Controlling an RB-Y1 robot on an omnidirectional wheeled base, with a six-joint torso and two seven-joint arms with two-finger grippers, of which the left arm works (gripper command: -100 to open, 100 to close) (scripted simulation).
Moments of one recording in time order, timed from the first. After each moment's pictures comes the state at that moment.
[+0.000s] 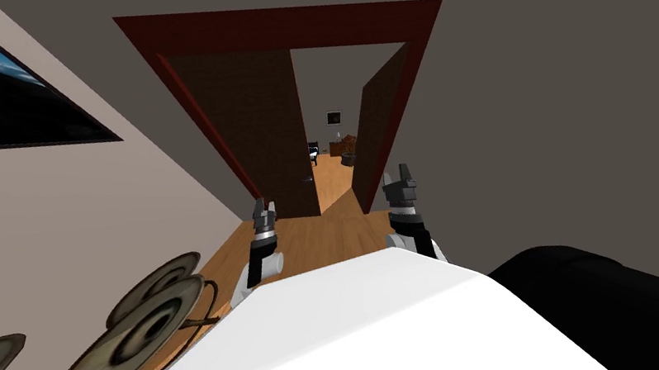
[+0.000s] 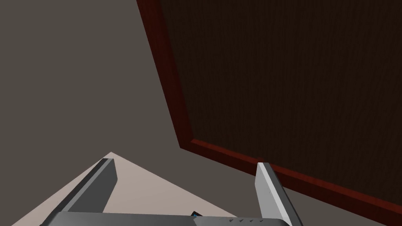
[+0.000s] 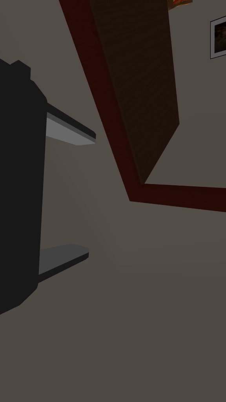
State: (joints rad) arm 0.25 0.08 0.01 -1.81 0.01 -0.61 0.02
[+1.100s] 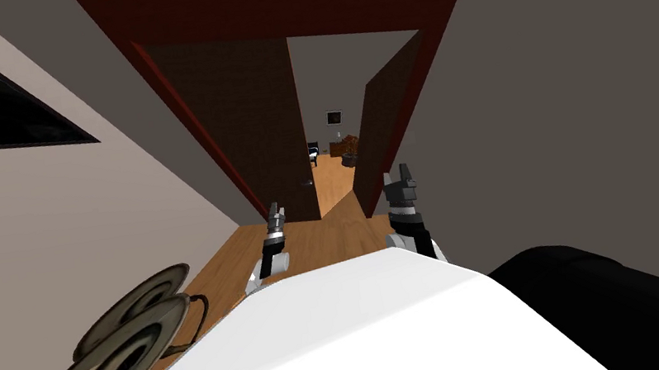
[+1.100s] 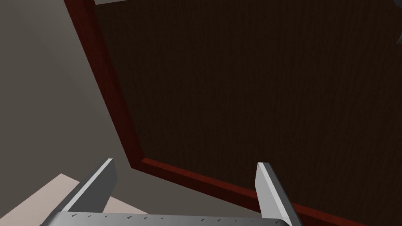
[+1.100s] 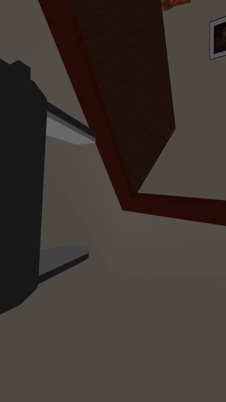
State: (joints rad) arm 0.15 0.09 -0.01 -1.52 -0.01 -0.66 0.03
